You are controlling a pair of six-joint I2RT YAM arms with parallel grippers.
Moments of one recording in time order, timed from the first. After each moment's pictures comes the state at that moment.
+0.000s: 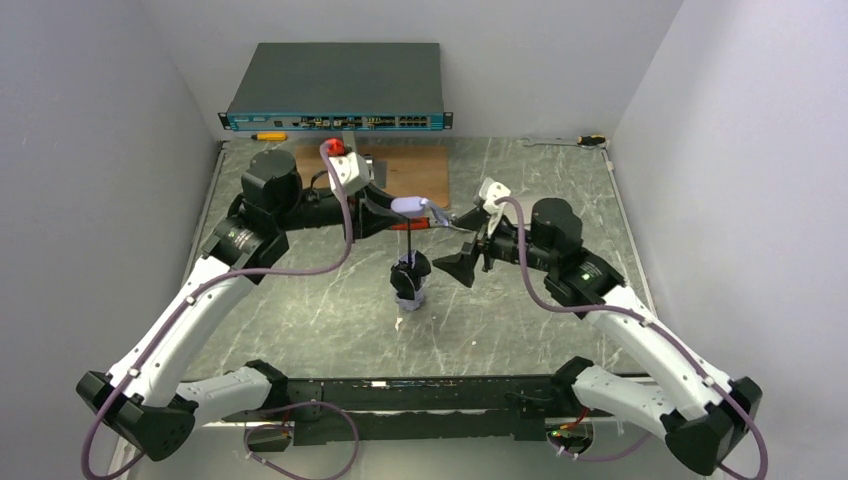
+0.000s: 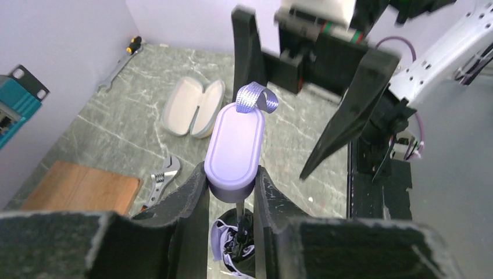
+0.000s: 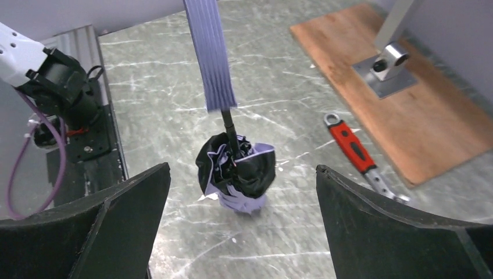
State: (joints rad) left arm -0.54 1.10 1.26 -0.30 0.79 0.17; right arm 0.63 0.93 0.95 -0.22 -0.50 -0.10
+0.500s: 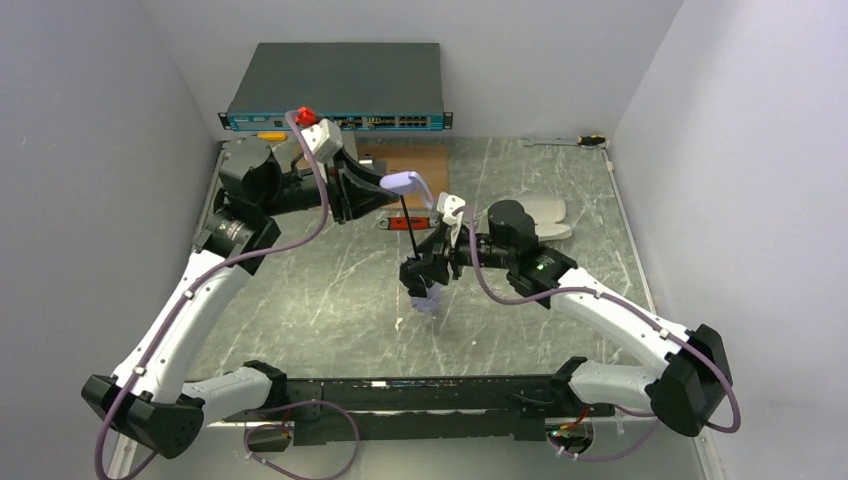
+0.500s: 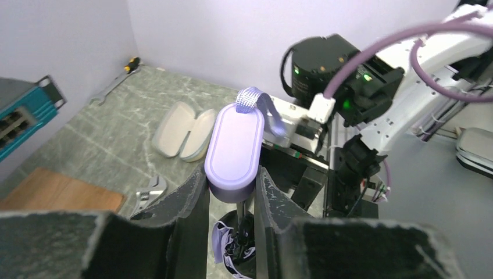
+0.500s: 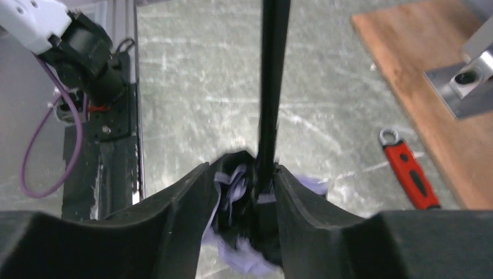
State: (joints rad) left arm -0.43 1.12 1.30 -0.12 0.89 -0.14; right arm 0.72 1.16 0.89 0.03 -0.62 -0.08
